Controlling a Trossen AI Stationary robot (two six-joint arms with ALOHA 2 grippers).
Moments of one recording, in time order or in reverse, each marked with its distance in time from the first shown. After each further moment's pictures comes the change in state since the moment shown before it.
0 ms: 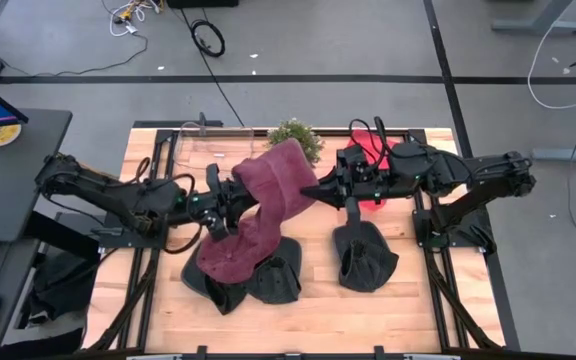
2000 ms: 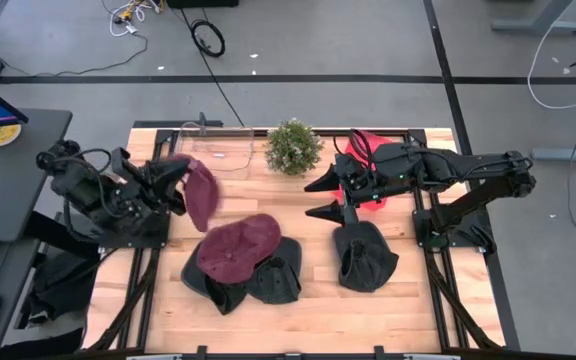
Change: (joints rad) left arm -0.367 -0.283 0.001 0.230 -0.558 0.575; right arm -0.036 0.001 0.000 -0.244 -0.125 -0.108
